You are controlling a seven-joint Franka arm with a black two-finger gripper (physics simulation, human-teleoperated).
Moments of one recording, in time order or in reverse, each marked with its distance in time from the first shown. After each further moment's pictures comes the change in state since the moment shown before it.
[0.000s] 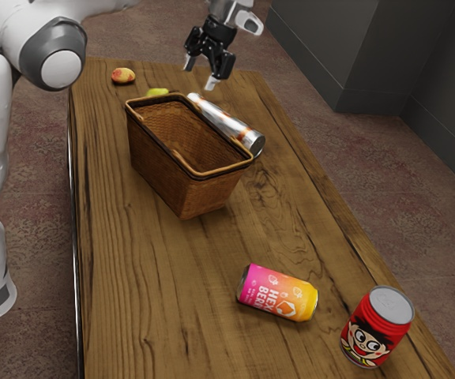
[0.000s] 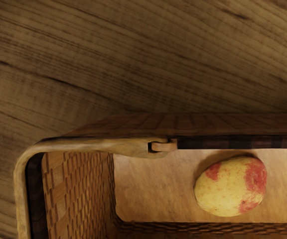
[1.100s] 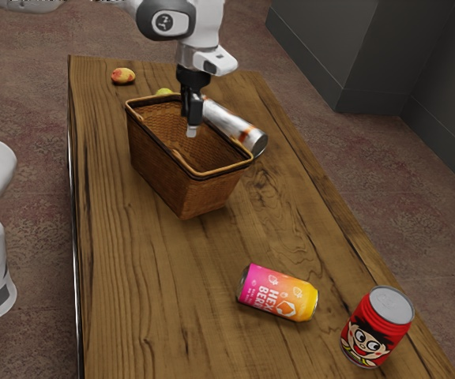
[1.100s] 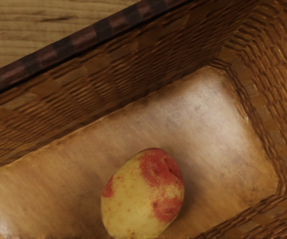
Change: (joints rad) arm -0.208 -0.585 -0.109 -0.758 0.191 0.532 0.085
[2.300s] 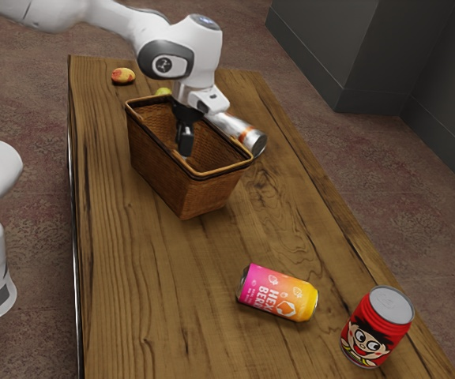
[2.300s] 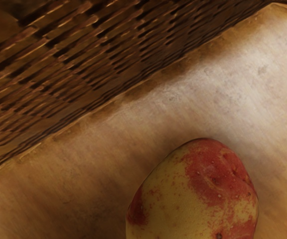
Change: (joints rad) arm -0.164 0.028 0.209 -0.159 0.126 0.161 0.035
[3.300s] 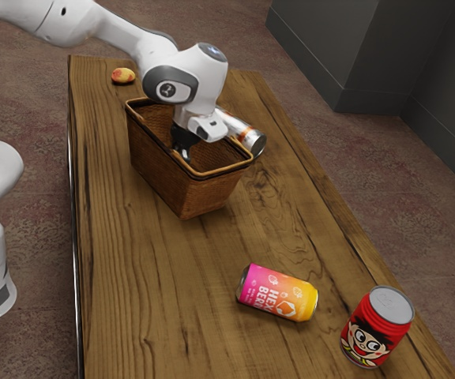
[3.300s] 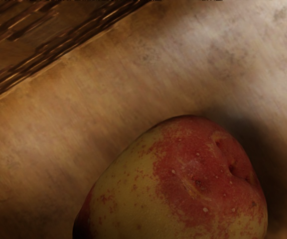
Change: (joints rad) arm -0.017 0.073 -0.001 -0.061 0.010 0.024 -0.040
